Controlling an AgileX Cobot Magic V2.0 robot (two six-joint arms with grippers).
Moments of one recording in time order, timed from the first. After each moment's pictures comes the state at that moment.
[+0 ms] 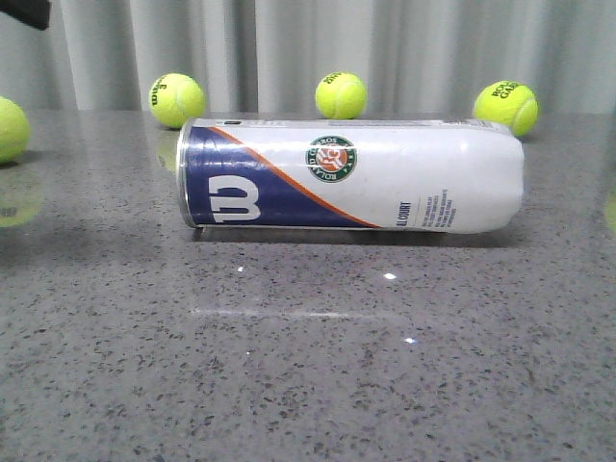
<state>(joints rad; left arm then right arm) -0.02 1.17 -0.83 -1.03 0.87 0.58 0.63 0.33 -0.55 -0.37 0.76 0.65</state>
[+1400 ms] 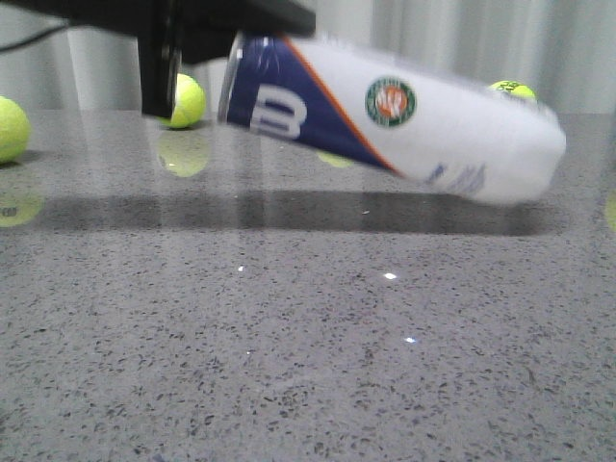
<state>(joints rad) -0.32 1.67 -1.14 -1.49 1.17 0.87 0.63 0.33 -0.55 -0.38 0.76 0.65</state>
